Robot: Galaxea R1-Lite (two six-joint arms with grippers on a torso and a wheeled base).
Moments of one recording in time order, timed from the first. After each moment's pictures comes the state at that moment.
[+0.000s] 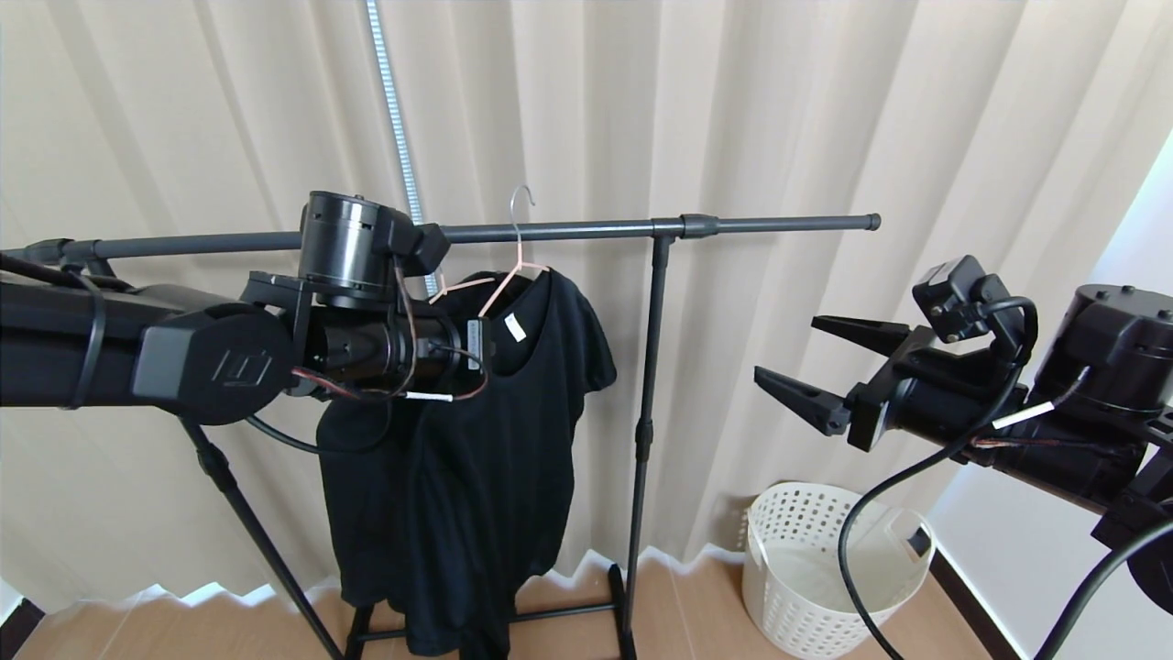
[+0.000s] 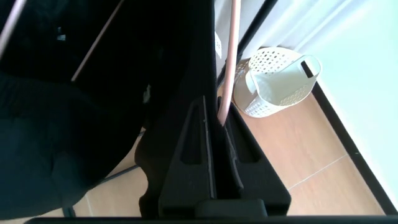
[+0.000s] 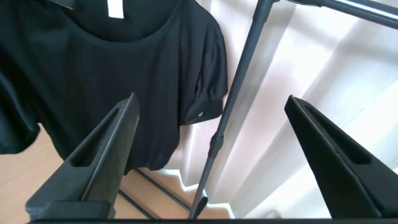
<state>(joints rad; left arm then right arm) -0.41 1.85 -1.23 -0.11 -0.02 -0.21 0.29 1.67 -0.59 -0.98 0.39 -0.13</state>
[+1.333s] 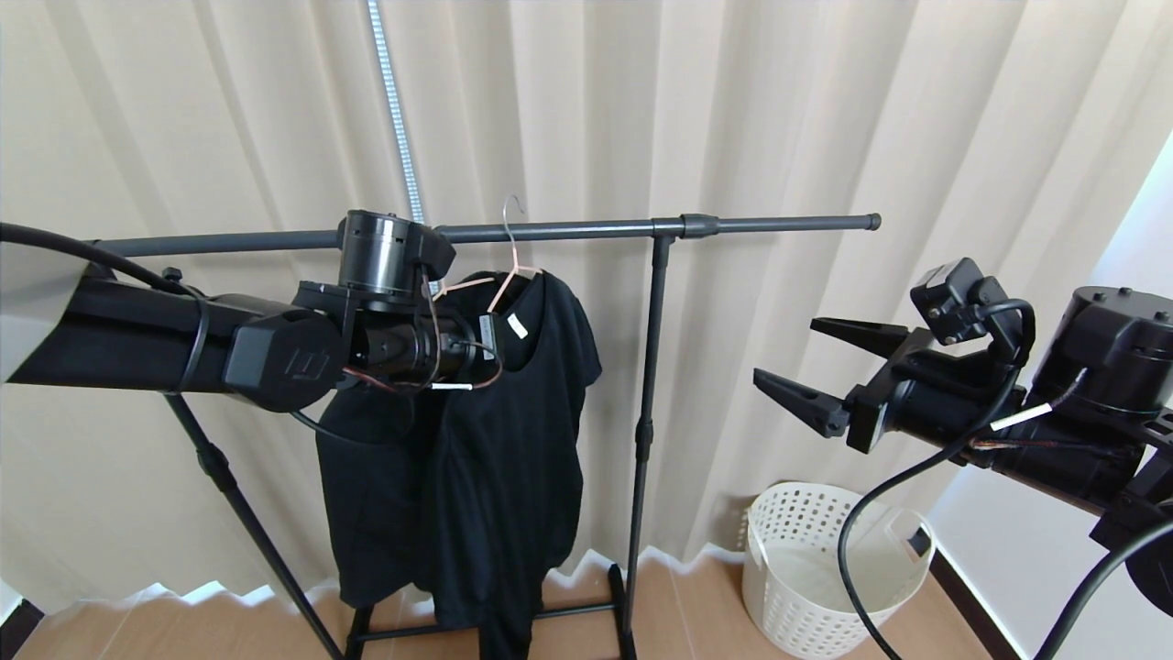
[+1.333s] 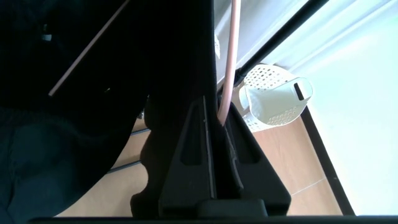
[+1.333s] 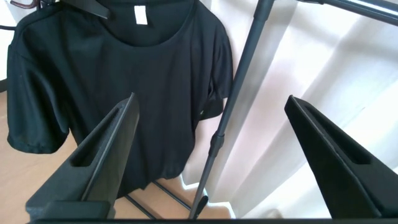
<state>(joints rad) -0.39 1.96 -1.30 -0.16 -0.02 -0.30 0.29 1.67 -0.58 -0.98 0.39 -0.13</state>
